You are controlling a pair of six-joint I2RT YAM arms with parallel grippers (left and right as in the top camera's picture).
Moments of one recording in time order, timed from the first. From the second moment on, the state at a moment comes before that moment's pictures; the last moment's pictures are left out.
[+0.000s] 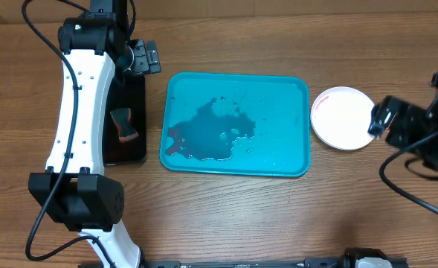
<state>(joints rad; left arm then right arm) -0.05 1.94 2.06 -1.29 -0.08 -0.26 -0.05 1.17 1.72 -1.42 0.01 0.33</state>
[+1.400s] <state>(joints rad) -0.05 1.94 2.06 -1.29 -0.08 -0.26 0.09 0.06 0.02 -0.02 0.09 0.30</state>
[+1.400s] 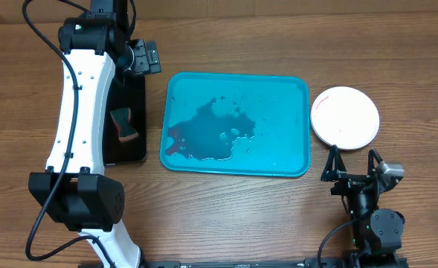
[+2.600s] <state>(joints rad) -0.05 1.94 2.06 -1.29 -0.08 -0.26 0.11 0.01 0.02 -0.03 0.03 0.28</state>
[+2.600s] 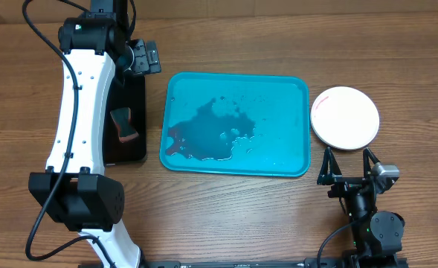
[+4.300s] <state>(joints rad) 0.06 0.11 0.04 0.02 0.11 0.27 0.11 0.01 0.02 -0.03 0.03 0.28</state>
